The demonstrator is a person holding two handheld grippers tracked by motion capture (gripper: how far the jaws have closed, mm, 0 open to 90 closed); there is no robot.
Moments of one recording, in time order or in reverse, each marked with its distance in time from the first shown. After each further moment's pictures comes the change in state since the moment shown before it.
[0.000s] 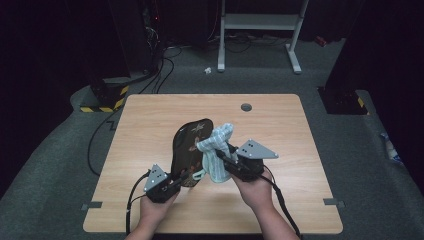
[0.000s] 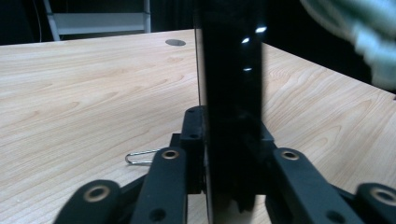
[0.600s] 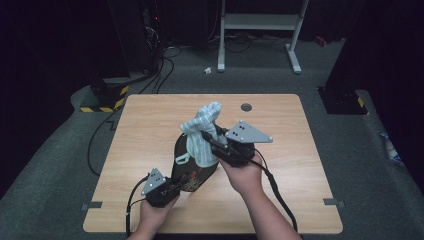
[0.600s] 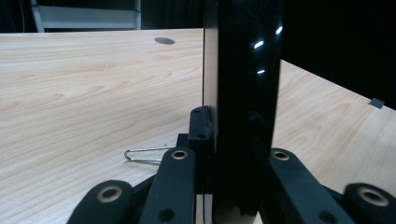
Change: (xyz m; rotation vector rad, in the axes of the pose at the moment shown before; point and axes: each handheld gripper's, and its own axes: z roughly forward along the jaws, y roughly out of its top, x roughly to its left) left arm -0.006 -0.005 -0.007 -0.003 -0.049 -0.032; right arm 0.017 0.066 0.006 -0.130 0.044 -0.034
